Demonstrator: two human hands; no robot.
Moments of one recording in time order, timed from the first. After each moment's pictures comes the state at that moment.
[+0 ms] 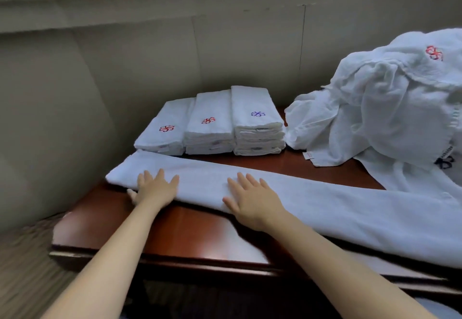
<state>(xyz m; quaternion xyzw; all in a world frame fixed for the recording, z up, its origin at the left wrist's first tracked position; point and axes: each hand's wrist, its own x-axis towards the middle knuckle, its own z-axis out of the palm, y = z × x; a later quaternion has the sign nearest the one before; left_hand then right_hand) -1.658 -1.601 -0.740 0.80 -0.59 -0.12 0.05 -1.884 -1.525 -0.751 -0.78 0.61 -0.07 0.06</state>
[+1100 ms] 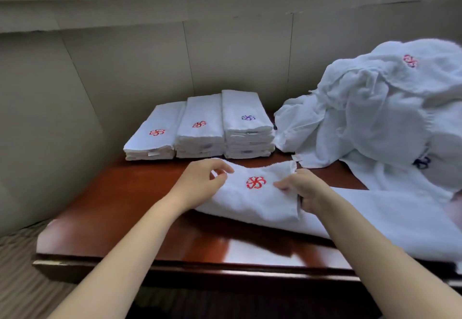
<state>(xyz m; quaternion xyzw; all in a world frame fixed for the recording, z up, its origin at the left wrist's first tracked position) -1.750 -1.535 -0.677 0.46 -0.81 -0.22 0.29 -1.969 -1.504 -0.701 -0.32 0.66 -0.45 0.52</state>
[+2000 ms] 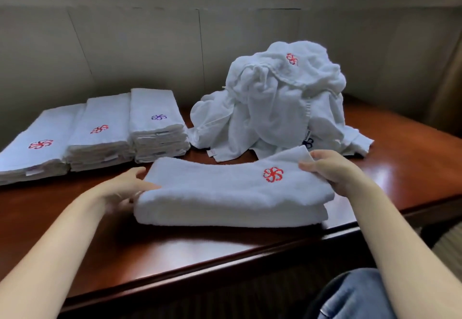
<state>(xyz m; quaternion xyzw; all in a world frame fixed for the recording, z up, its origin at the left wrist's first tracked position) -1.802 -1.596 -0.714 0.56 -0.59 -0.56 0.18 -2.156 -1.395 -0.682 -0.32 0.74 -0.49 0.34</state>
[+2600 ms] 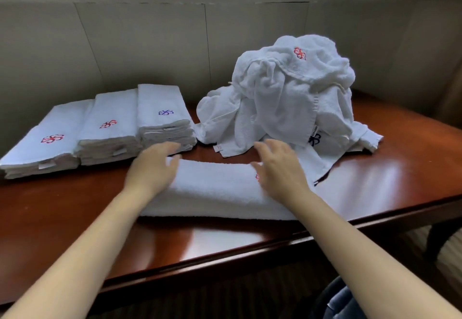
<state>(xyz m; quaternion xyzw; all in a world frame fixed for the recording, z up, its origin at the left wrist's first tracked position) -1.838 -1.549 -0.688 0.49 -0.82 -0.11 0.29 -2.061 -1.431 -0.704 -0.61 0.76 -0.17 -0.14</state>
